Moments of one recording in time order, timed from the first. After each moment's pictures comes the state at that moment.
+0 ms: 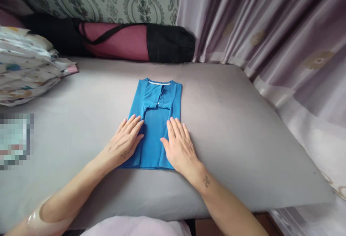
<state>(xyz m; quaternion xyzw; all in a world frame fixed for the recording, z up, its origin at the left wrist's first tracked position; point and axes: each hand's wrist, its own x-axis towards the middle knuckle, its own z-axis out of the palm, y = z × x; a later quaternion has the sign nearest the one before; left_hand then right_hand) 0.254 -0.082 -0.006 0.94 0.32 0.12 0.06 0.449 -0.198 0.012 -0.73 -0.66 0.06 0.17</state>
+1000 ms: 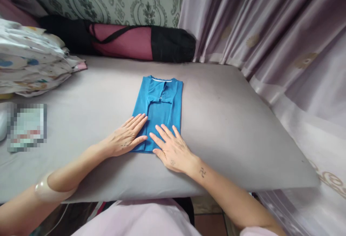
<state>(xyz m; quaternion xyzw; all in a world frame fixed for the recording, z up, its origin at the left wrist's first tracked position) 0.229 -0.081 -0.015 0.97 0.23 0.05 0.07 0.432 -0.220 0.012 -0.59 -0.80 0.12 0.06</state>
